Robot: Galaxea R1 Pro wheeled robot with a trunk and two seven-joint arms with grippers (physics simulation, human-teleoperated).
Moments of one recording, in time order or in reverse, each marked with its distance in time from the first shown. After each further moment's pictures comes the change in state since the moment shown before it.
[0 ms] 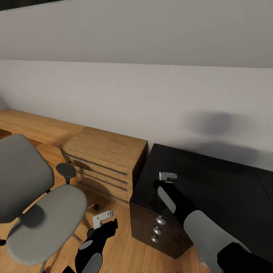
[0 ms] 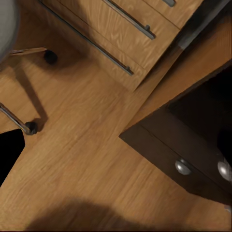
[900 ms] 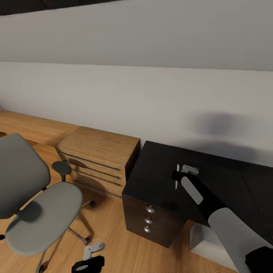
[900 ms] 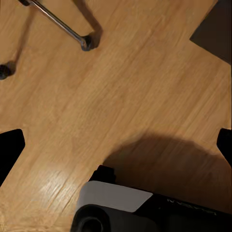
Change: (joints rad) left arm 0.000 0.047 -0.033 0.430 0.005 -0.019 -0.062; right arm 0.004 -0.215 -0.049 -0.179 -0.269 0.007 -0.004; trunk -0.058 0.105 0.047
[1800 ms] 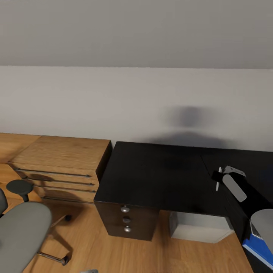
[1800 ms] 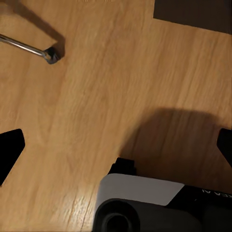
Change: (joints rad) left arm 0.000 -0.003 -0.106 0.409 -0.044 -0.335 -0.215; right arm 0.000 -0.303 -0.138 0.034 -0.054 0.060 0.007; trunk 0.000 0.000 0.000
